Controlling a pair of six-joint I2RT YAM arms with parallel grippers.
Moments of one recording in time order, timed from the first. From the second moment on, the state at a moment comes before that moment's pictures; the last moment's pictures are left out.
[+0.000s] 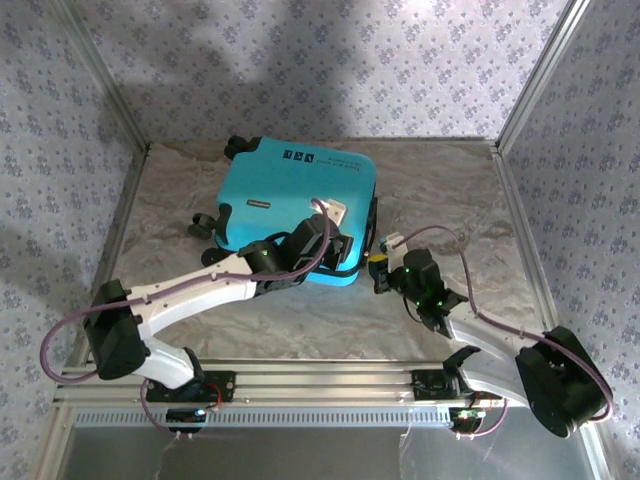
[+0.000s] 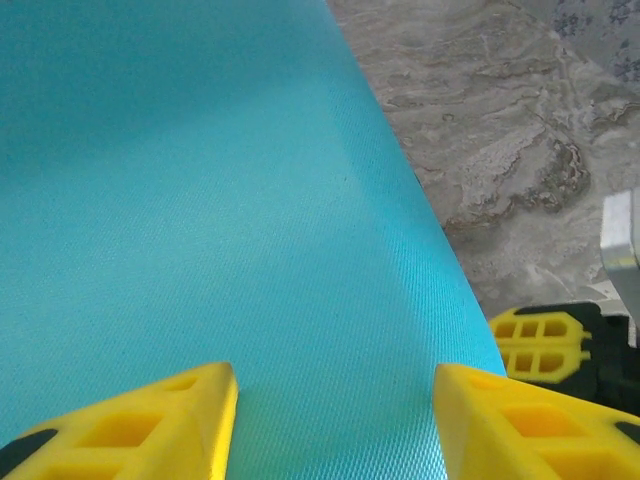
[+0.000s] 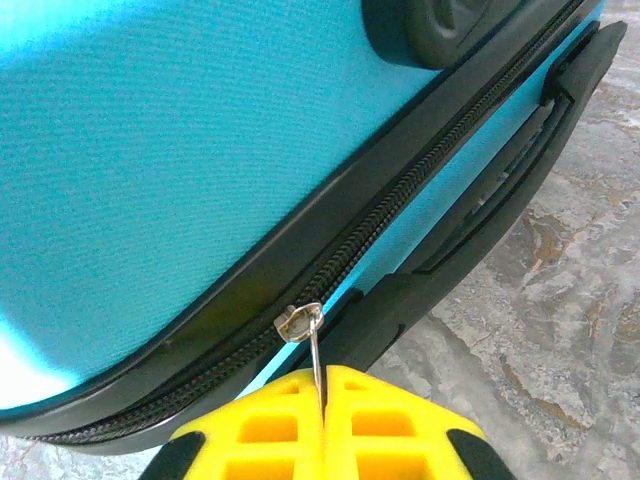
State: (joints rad) left arm -1.06 1.44 1.17 -0.37 -0.40 -0.39; right arm 0.53 1.10 0.31 0.34 -0.09 0.18
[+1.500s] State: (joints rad) left arm -1.03 1.28 0.76 -0.65 -0.36 -0.57; right arm 0.20 1.57 0.67 0.44 -0.25 0.20
